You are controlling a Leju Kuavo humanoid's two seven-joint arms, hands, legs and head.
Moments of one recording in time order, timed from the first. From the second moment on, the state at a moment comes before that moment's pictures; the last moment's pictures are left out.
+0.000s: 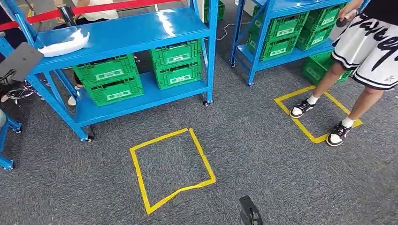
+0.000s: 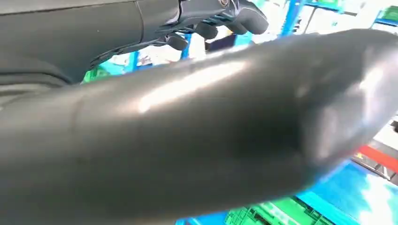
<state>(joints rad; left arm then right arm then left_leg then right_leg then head) -1.25 -0.05 0.02 -0.33 -1.13 0.15 -0.14 -0.03 0.05 -0.18 -0.19 0.27 -0.01 0.18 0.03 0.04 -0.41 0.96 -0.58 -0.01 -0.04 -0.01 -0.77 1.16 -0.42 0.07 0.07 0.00</state>
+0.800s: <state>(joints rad) -1.25 0.00 -0.04 -0.31 -1.13 0.14 -0.13 -0.04 0.06 -0.19 -0.17 0.28 -0.01 0.17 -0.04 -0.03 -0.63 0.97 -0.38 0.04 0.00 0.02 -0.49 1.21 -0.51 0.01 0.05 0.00</state>
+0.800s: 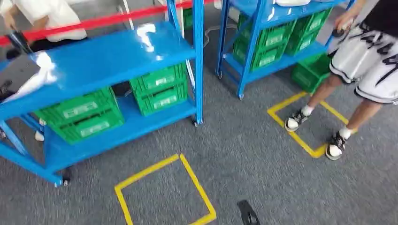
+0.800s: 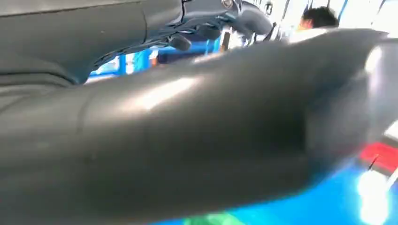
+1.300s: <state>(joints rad) -1.23 0.01 -0.05 -0.31 -1.09 0.15 -0.12 -0.04 0.06 -0.19 -0.16 0.29 -0.01 0.18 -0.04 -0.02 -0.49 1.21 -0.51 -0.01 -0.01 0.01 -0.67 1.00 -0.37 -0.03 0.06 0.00</state>
